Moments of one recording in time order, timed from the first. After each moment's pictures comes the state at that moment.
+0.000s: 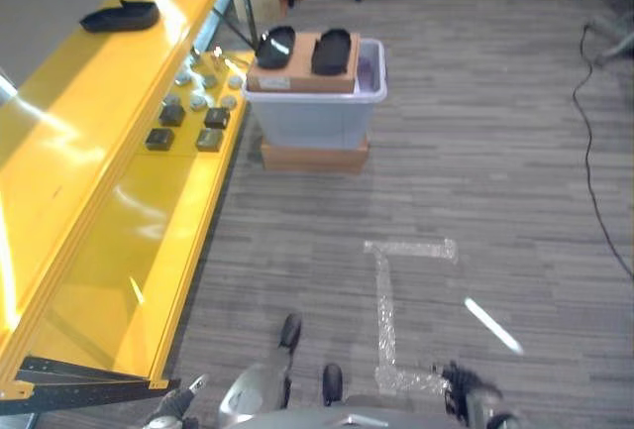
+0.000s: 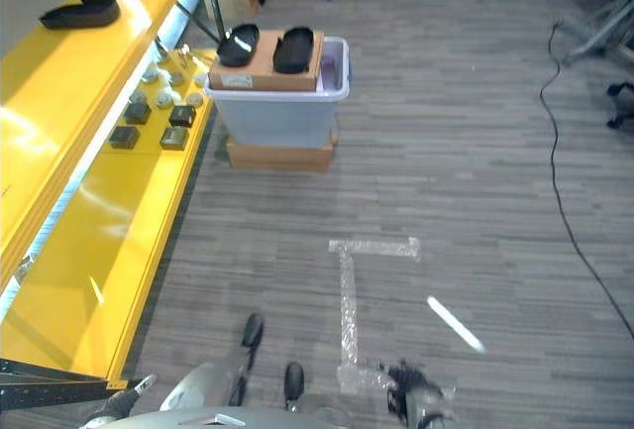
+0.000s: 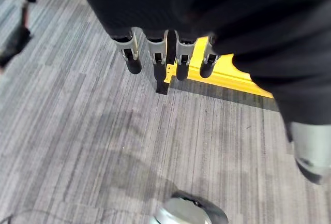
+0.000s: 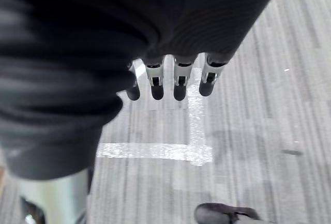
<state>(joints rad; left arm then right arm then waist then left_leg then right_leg) 0.01 0.22 -0.04 1.33 -0.19 0.00 0.15 -0.15 -0.35 0.13 1.27 0.22 -0.03 -0.08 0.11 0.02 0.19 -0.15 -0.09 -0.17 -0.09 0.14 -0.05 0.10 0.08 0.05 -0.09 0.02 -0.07</state>
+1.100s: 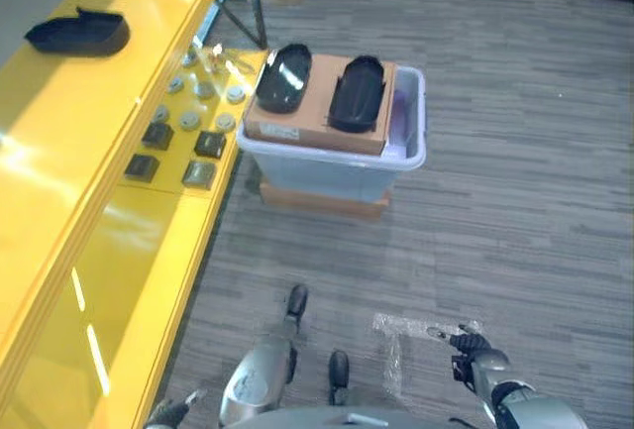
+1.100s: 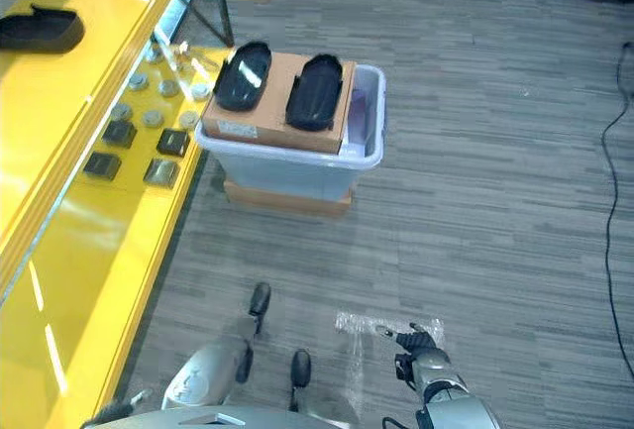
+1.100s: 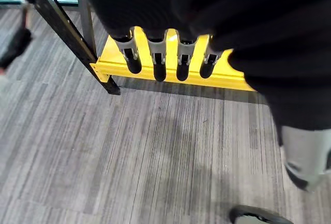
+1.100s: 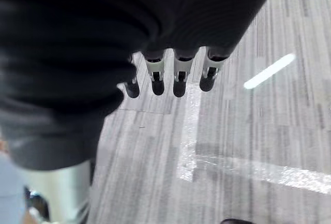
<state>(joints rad) 0.05 0.23 -0.07 1.34 -0.08 0.01 0.18 -0.22 -0.40 0.09 1.27 0.20 -0.04 -0.11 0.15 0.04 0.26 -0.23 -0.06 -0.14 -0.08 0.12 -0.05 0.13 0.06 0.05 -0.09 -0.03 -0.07</state>
